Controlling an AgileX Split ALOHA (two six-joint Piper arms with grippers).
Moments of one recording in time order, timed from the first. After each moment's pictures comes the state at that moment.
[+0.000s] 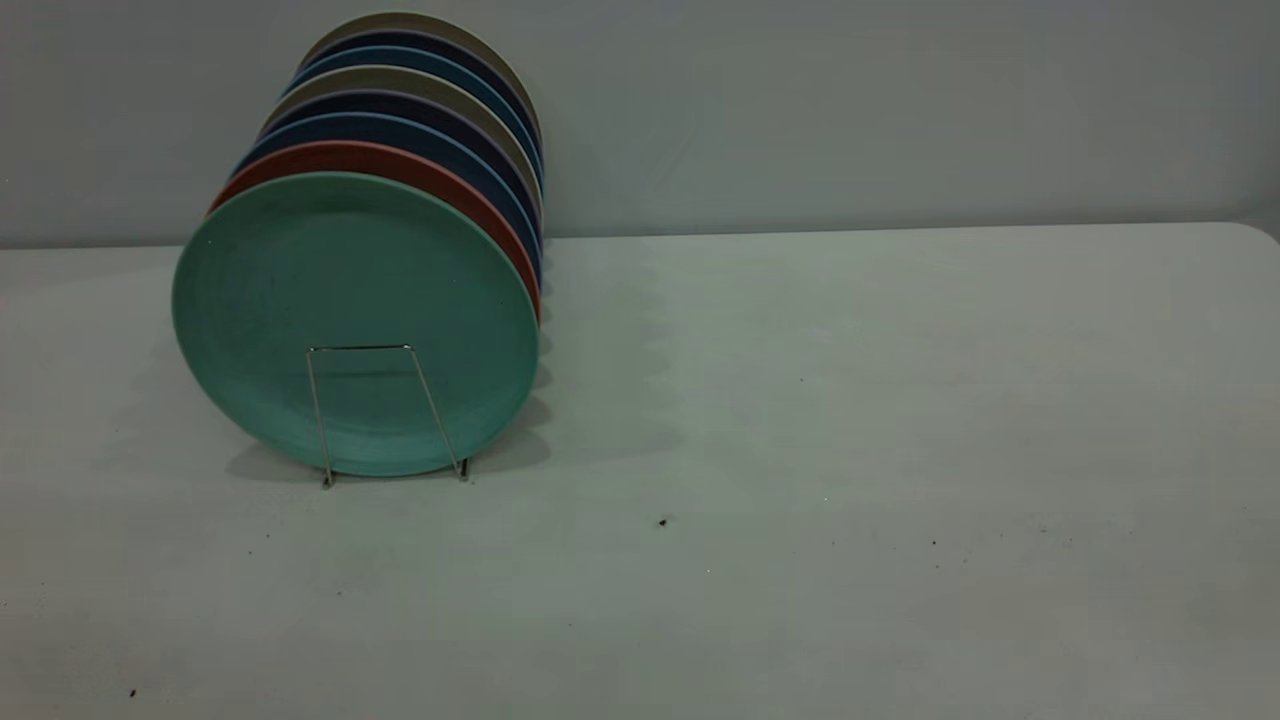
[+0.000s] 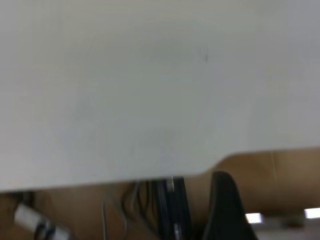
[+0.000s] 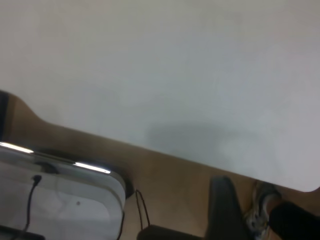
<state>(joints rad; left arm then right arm) 0.05 0.31 -0.58 -0.05 1.16 0.08 0.19 0.62 -0.68 -0.02 1.24 -0.11</state>
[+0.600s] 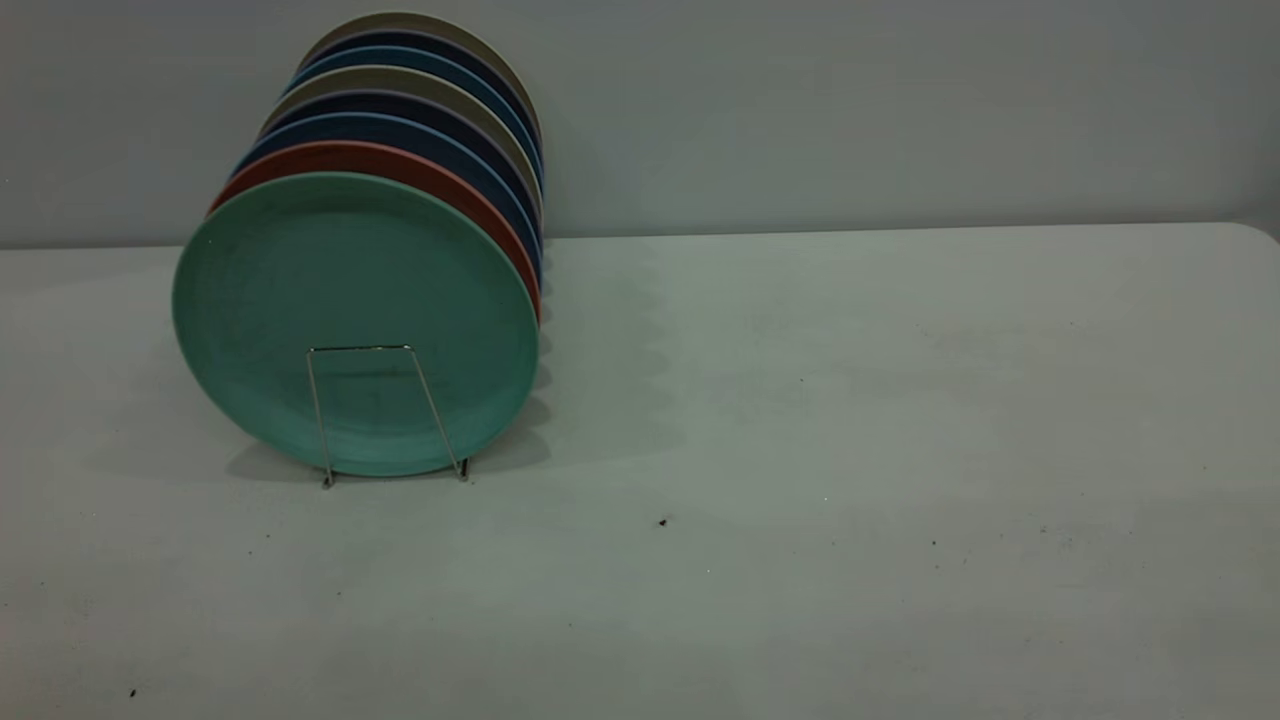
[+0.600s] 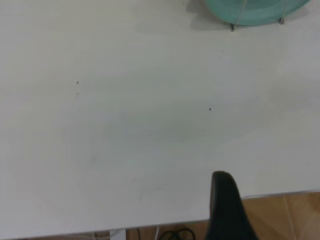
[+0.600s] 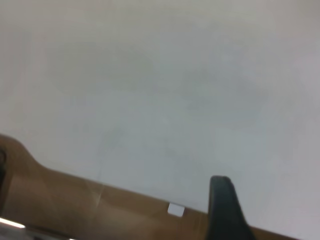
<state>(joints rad) 0.05 0.04 -0.50 -0.05 1.14 0.12 0.19 0.24 -0.47 0.00 1.13 -0.12</state>
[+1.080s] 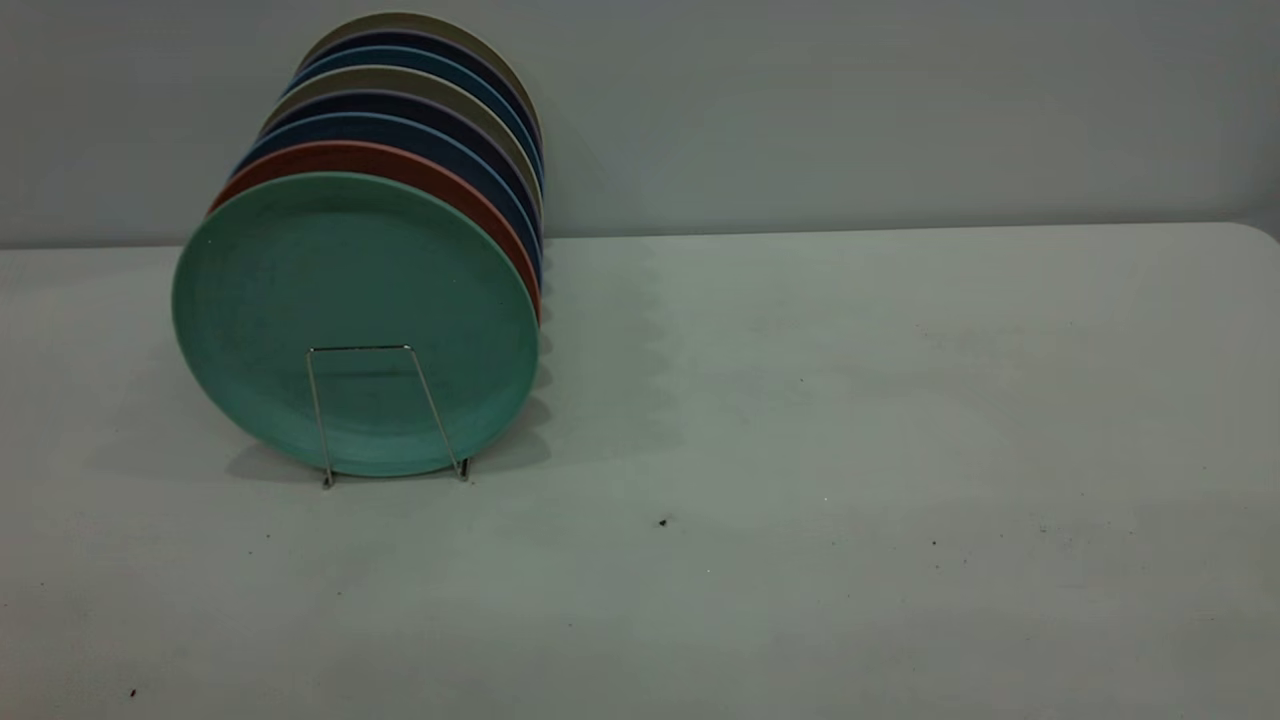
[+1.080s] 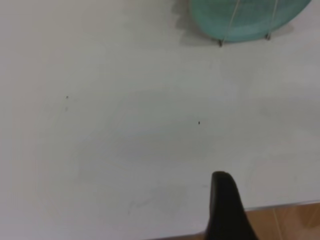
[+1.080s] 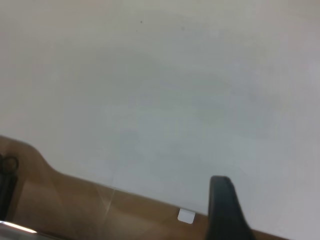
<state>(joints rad) 0.02 -0.02 -0.49 -0.06 1.14 0.09 0.19 0.23 -0.47 0.04 1.13 -0.12</state>
